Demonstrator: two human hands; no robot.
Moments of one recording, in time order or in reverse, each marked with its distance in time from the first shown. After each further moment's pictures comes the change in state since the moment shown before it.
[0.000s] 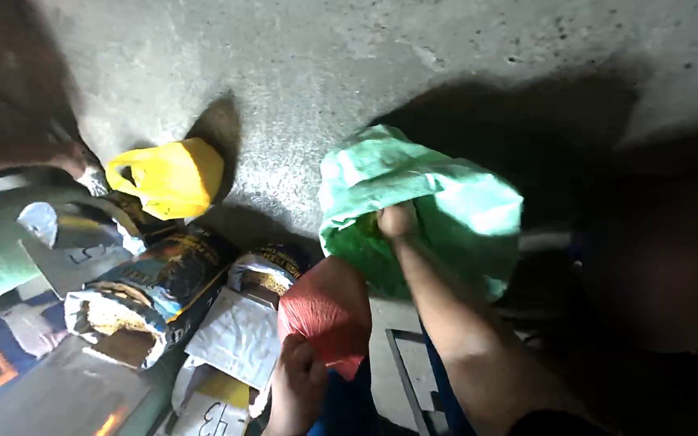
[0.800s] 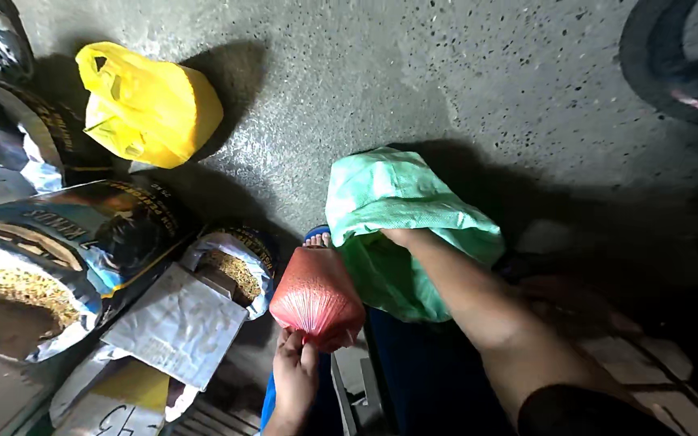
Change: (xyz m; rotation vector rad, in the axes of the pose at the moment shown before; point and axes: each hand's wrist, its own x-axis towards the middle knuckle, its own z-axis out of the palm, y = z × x) left_hand 0.010 -0.044 0.022 -0.605 0.096 -0.389; right_hand -0.018 -0.042 -0.023 -0.445 0.040 -0.340
